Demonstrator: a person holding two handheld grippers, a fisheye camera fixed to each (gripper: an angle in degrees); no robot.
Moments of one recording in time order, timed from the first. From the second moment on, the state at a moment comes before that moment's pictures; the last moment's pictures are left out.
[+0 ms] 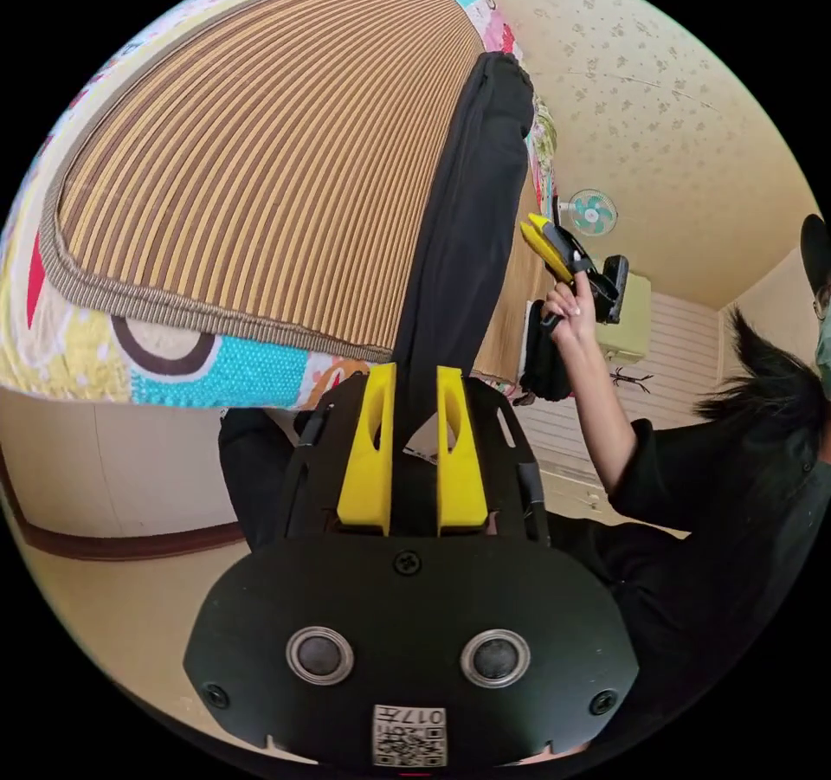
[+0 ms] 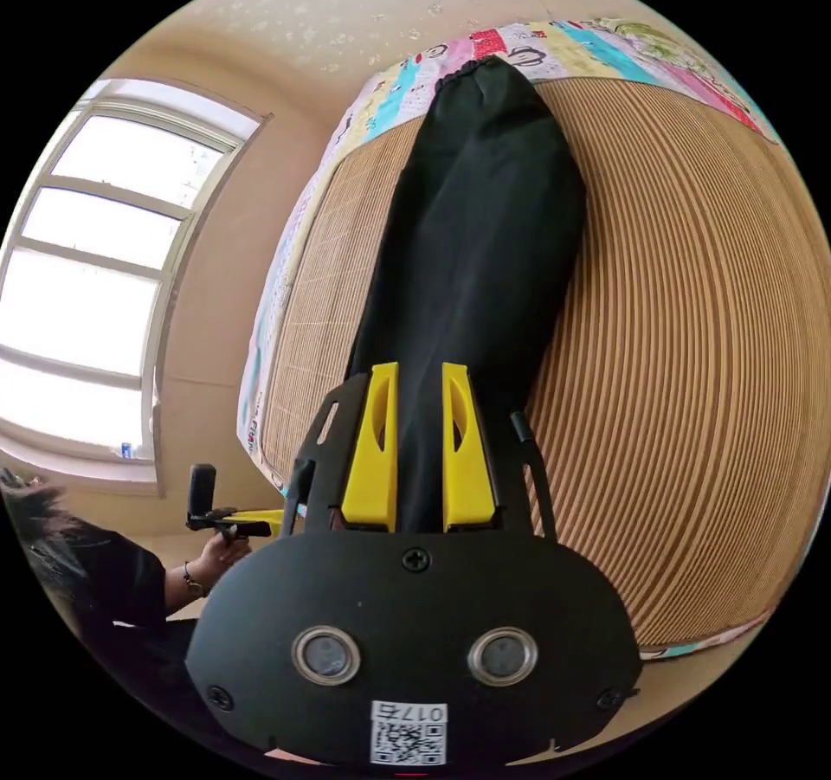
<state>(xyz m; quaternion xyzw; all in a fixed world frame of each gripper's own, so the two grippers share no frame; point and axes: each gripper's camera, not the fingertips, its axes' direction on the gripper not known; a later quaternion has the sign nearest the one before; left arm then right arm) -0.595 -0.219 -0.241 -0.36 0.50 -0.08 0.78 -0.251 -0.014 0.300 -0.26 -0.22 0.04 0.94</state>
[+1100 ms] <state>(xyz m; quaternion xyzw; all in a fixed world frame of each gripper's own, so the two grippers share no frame) -0.498 -0.160 -0.299 -0.43 0.46 0.02 0.78 -0.215 0.123 0.234 -0.36 -0.30 0.03 0.89</state>
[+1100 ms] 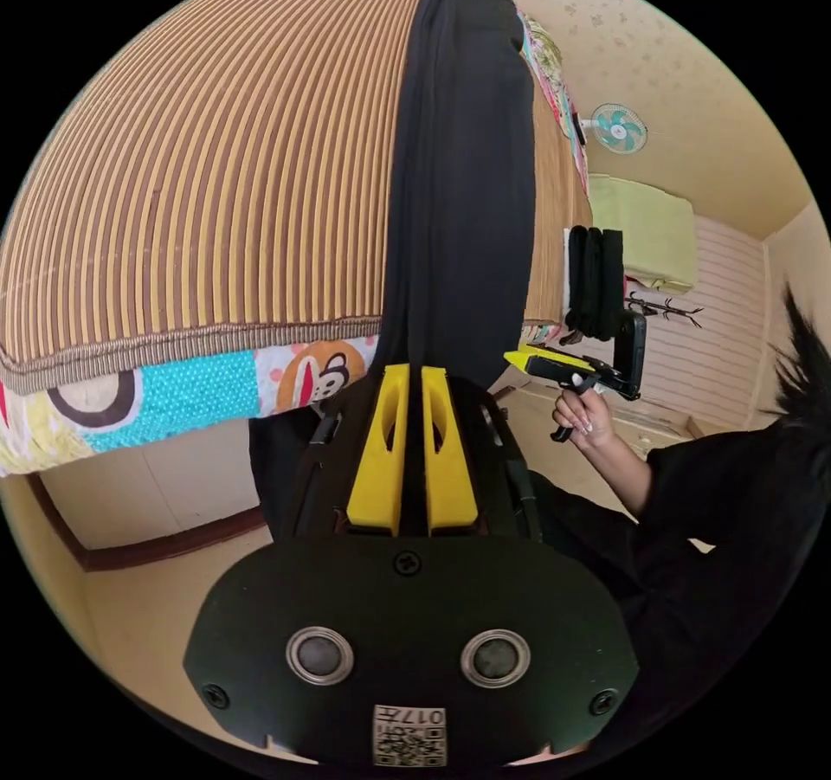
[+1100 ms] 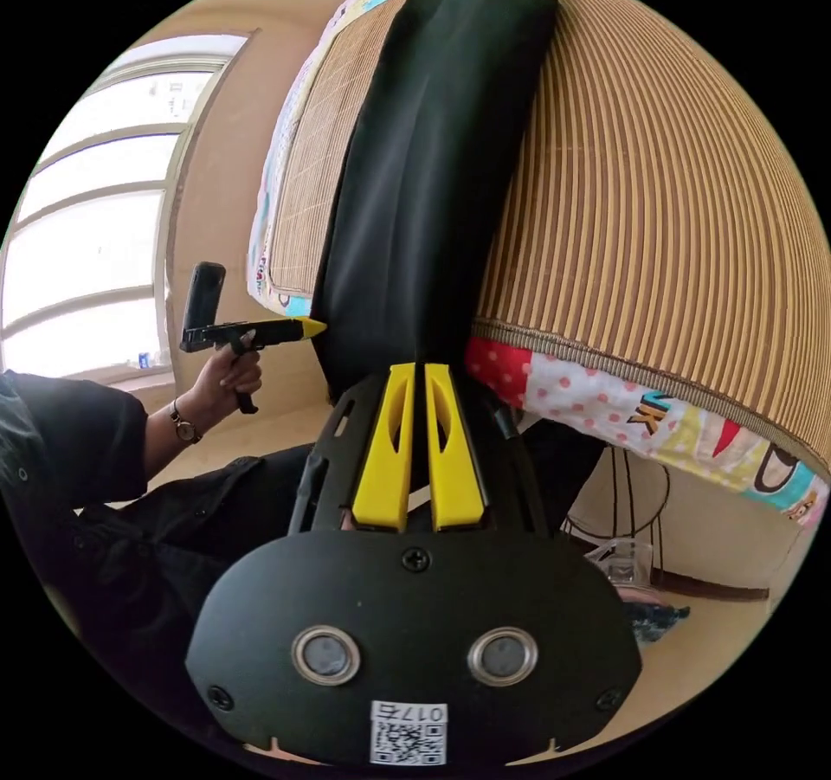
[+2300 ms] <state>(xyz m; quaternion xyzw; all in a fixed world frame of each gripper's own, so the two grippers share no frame) -0.522 -0.406 -0.609 -0.01 0.79 0.15 0.59 -0.113 -0.081 -0.061 0.02 -0.66 -0.05 0.75</state>
